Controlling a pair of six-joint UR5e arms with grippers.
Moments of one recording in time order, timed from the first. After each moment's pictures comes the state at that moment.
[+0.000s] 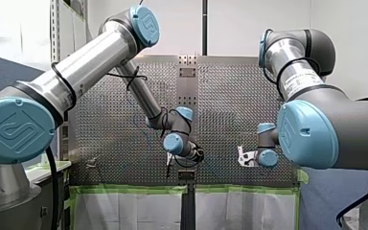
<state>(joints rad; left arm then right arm) -0.64 -2.38 -1.59 -2.64 -1.67 -1.73 1.78 -0.63 1.57 -0.75 1.52 1.42</state>
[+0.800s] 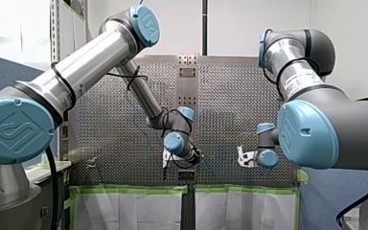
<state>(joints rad) -0.65 -2.38 -1.59 -2.71 -1.77 -1.79 1.78 -0.63 1.57 -0.75 1.52 1.42</state>
